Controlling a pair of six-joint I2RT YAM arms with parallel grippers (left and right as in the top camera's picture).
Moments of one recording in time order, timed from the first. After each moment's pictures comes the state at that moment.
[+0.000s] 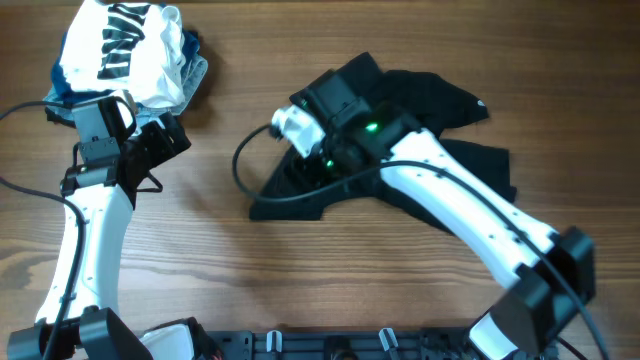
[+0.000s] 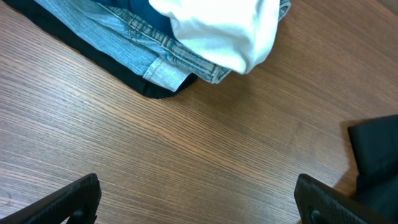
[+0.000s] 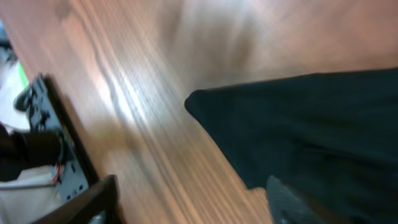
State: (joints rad) left arm 0.23 1.40 0.94 -0.45 0.12 -0.30; right arm 0.69 1.74 1.57 -0.95 -0.40 -0.08
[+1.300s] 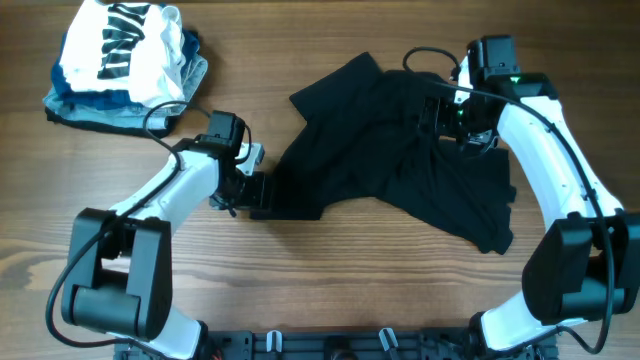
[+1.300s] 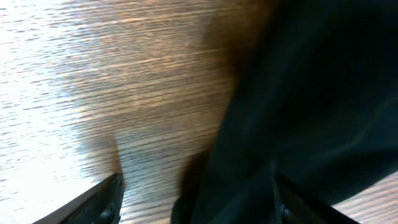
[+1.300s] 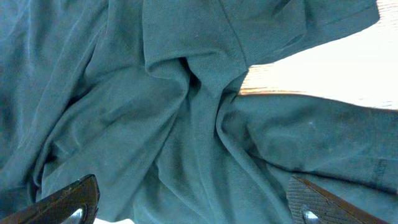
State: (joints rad) left arm -0.21 1.73 0.95 -0.72 0.24 -0.11; right arm 0.07 1.75 1.39 -0.93 -0.11 0.22
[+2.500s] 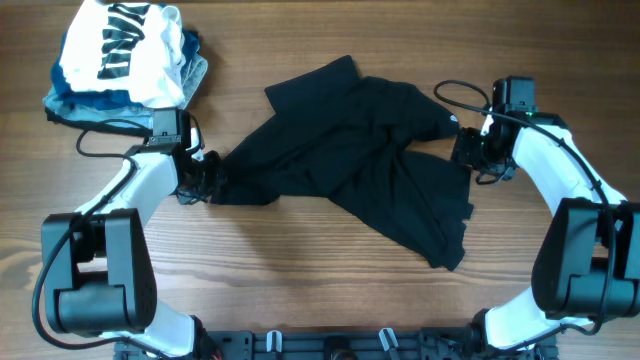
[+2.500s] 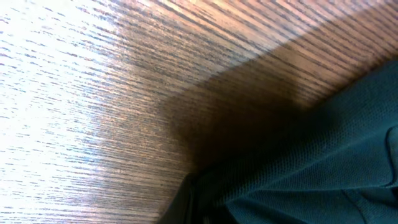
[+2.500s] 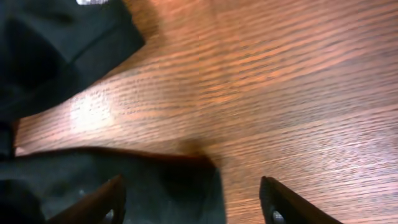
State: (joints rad) left arm 0.04 1.74 0.91 -0.54 0.19 -0.40; right arm -0.09 1.76 1.10 -0.69 -0.02 0.23
